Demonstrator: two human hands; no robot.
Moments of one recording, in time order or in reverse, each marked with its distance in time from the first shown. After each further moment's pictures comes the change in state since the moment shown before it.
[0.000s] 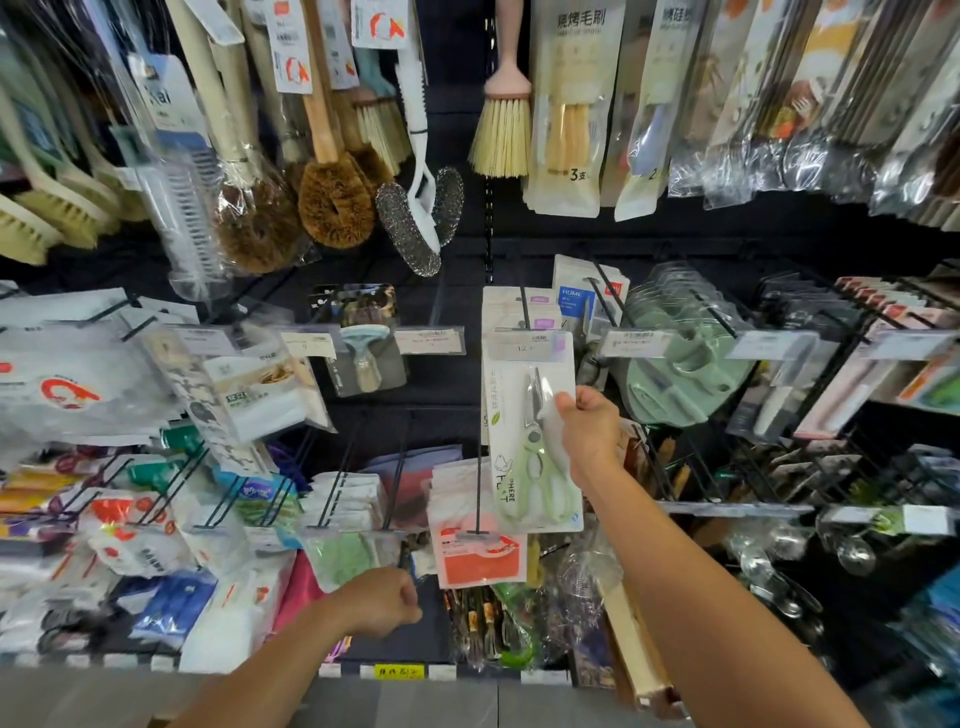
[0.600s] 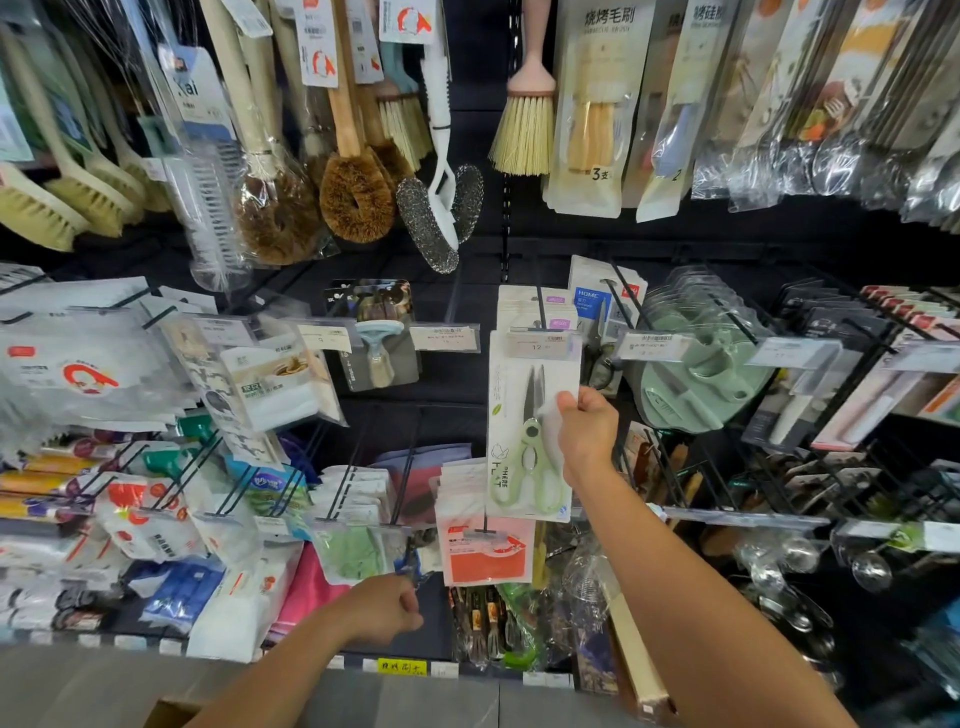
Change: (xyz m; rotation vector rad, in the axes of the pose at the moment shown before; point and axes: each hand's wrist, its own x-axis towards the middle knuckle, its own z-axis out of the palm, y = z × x) left_hand 0.002 -0.018 0.017 -0.075 0.025 0.032; right_hand 0.012 0.018 0.022 0.036 0.055 -0.024
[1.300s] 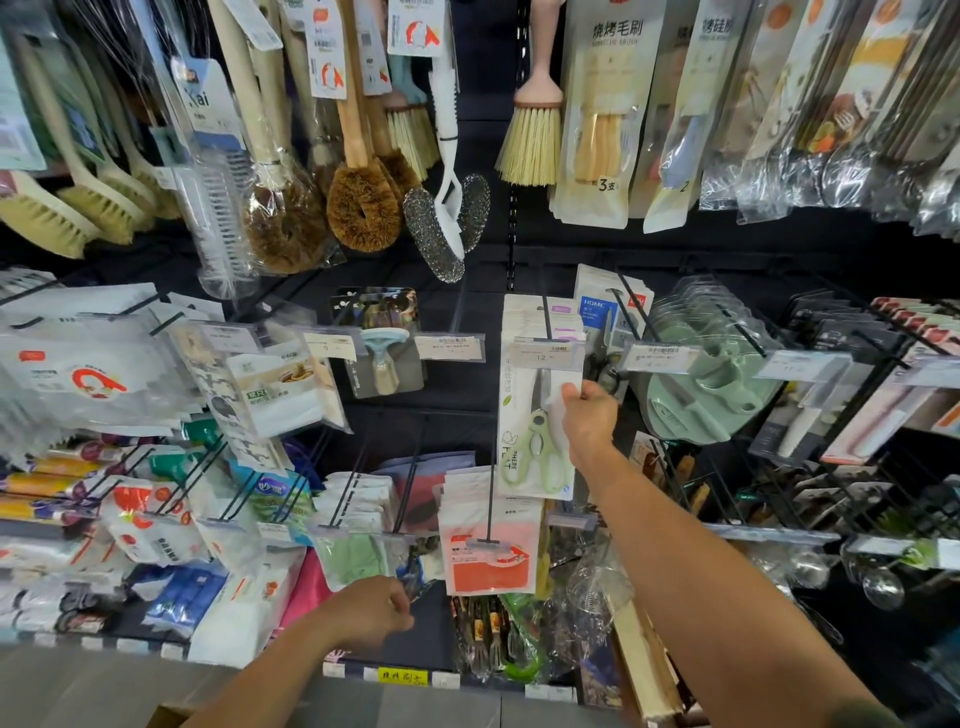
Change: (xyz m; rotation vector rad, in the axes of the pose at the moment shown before) left_hand 0.003 -0.015 -0.007 -0.090 0.046 -0.040; right_hand 0.039 -0.004 0.015 -0.054 0.012 0.069
